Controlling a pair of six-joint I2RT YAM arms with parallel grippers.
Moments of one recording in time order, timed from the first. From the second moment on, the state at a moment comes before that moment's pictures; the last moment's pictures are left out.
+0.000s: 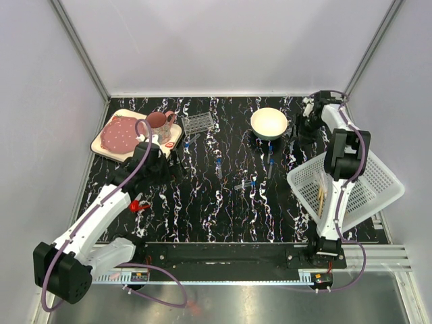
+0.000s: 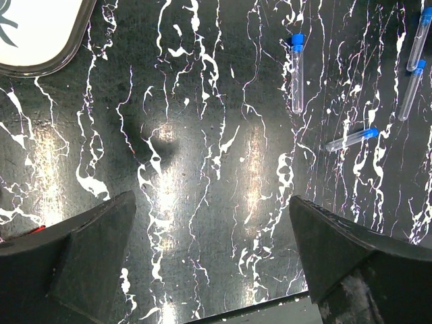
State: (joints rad) left arm -0.40 1.00 0.81 -0.60 0.01 -0.58; right arm -0.10 2.27 1.87 -0.90 -0.34 0.04
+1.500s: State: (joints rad) left arm -0.38 0.87 0.78 -0.62 0.03 -0.59; right arm -0.15 2.00 1.87 -0.85 -0.35 -0.02
